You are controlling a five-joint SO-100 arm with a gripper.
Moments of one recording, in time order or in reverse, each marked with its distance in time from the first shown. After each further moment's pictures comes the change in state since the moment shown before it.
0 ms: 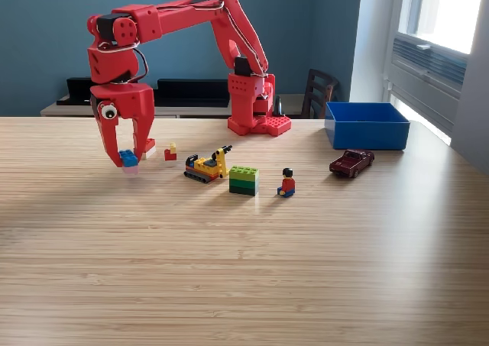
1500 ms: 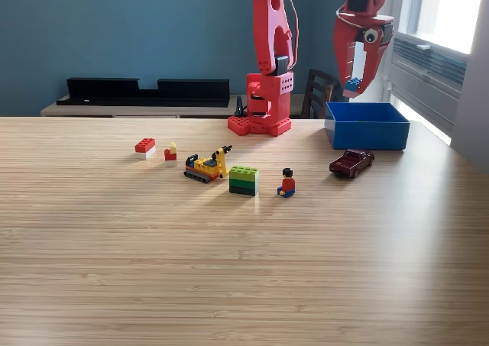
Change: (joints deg) arm -101.2 41.1 28.4 20.7 -18.0
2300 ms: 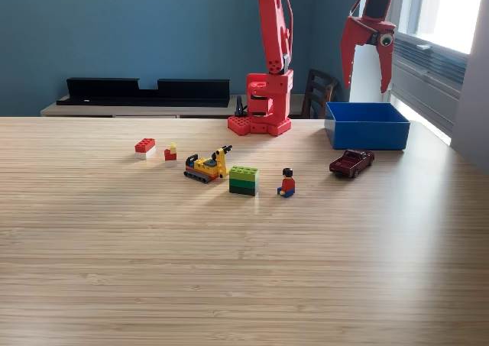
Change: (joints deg) arm -14.1 0.0 2.3 0.0 -5.4
